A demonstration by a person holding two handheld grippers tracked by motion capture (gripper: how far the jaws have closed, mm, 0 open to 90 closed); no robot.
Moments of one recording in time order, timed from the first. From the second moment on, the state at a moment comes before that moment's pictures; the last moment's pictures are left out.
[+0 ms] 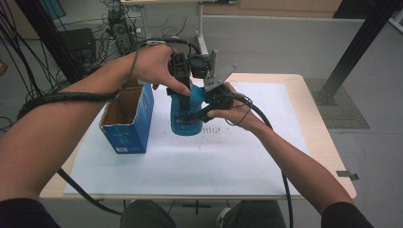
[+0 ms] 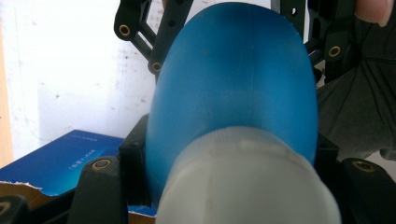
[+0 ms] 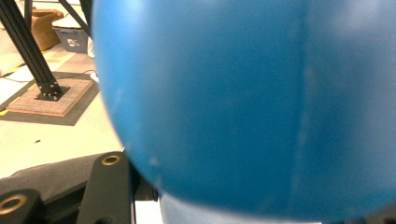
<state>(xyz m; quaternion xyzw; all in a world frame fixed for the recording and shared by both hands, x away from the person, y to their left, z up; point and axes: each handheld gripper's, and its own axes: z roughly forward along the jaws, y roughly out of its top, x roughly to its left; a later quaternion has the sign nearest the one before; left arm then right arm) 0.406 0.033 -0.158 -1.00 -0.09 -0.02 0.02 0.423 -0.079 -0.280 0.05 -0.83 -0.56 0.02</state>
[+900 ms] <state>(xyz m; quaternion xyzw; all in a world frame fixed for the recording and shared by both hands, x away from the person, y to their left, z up) 0.405 0.033 -0.155 -0.99 -0.10 -0.02 0.02 0.420 -0.079 -0.278 0.05 -0.83 -0.56 0.01</state>
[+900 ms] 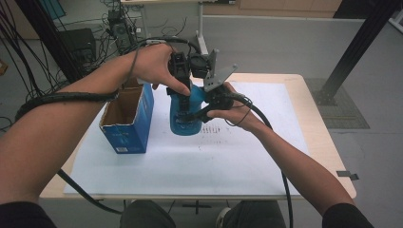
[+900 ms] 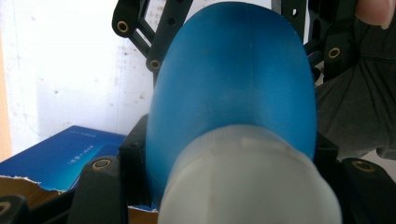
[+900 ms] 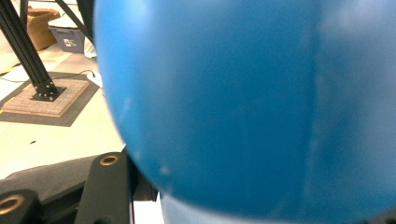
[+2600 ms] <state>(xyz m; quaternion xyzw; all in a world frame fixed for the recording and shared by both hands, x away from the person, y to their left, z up) 0.450 0.151 -0.012 -0.81 -0.57 -0.09 -0.02 0.393 -0.236 -0.255 -0.19 -0.93 -0.32 -0.07</state>
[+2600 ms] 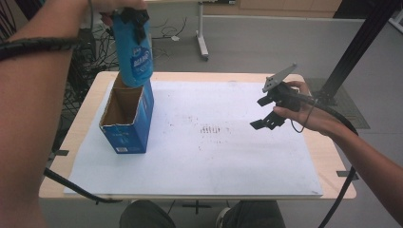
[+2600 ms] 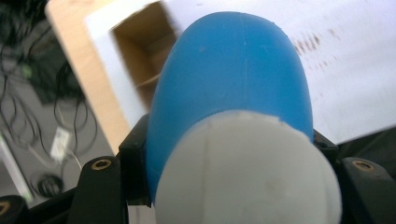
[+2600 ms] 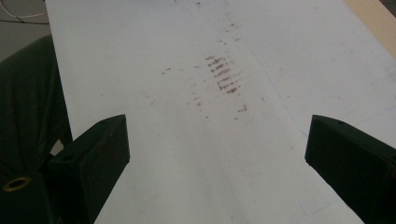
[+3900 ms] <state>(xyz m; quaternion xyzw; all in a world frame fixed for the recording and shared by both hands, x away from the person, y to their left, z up) 0.456 0.229 -0.097 -0.67 -0.74 -0.06 -0.05 0.393 -0.243 -0.259 -0.19 -0.92 -0.33 -0.07</state>
